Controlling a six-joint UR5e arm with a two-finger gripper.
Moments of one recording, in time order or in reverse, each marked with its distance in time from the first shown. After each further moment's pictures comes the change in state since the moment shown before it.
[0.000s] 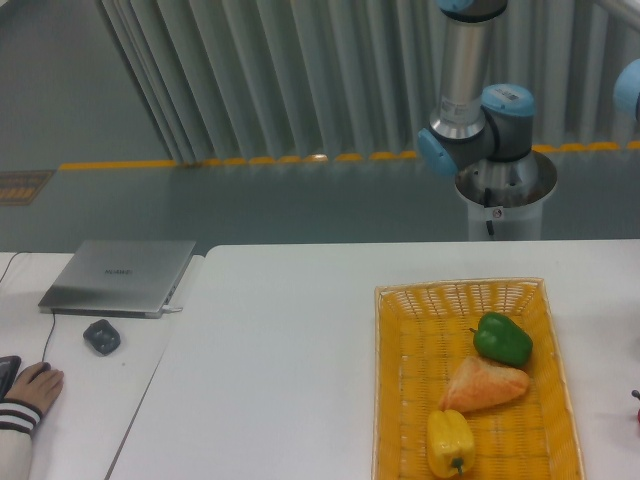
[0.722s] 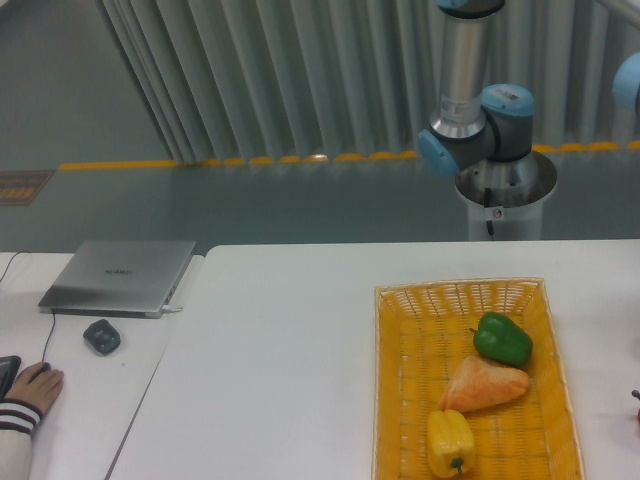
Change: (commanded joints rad) arm 0.072 0.104 -0.086 0.005 -0.012 -0.066
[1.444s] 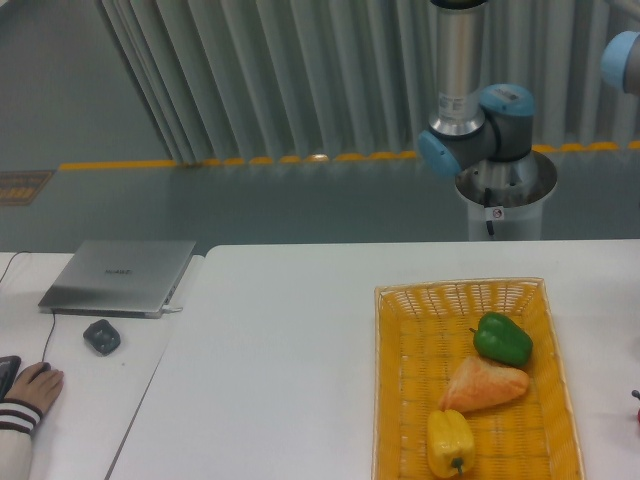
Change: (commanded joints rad) arm -0.145 0.052 -0.015 -0.017 -0.109 -0.364
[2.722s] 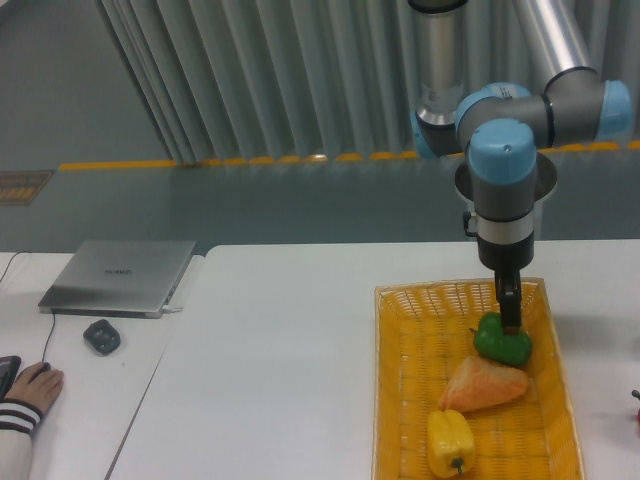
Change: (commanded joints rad) arm -0.398 -0.170 0.023 0.107 0.204 0.322
